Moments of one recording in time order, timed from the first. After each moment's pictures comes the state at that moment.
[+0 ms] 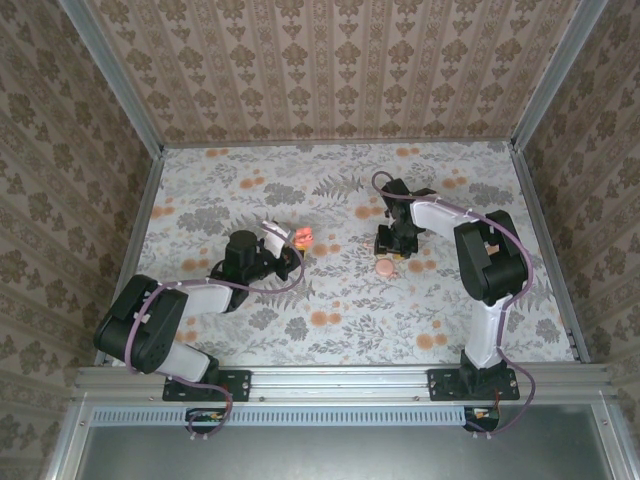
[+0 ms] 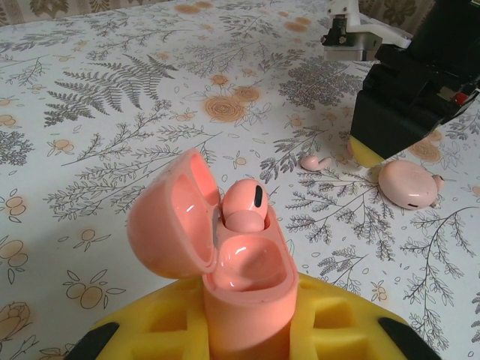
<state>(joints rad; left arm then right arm) -0.49 1.46 0.42 0.66 0.44 0.00 0.33 1.95 1.31 -0.79 -0.14 0.47</state>
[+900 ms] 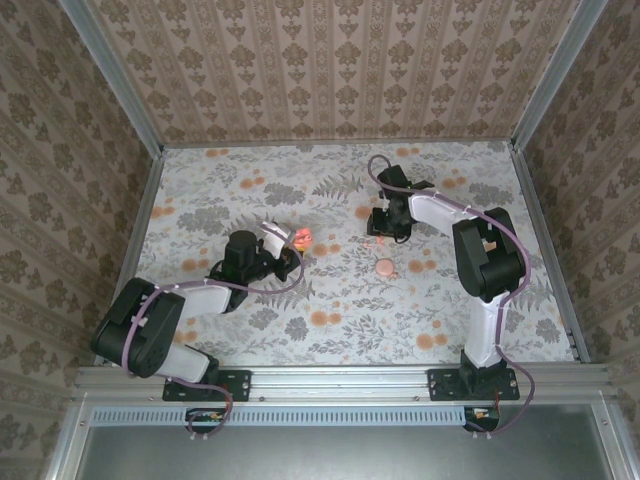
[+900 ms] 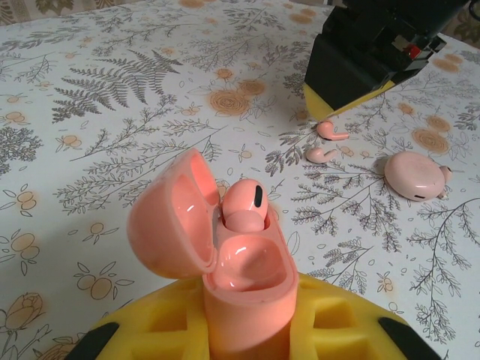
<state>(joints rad) -0.49 1.43 0.42 0.61 0.42 0.02 0.32 1.98 1.40 -0.67 -0.11 0.43</state>
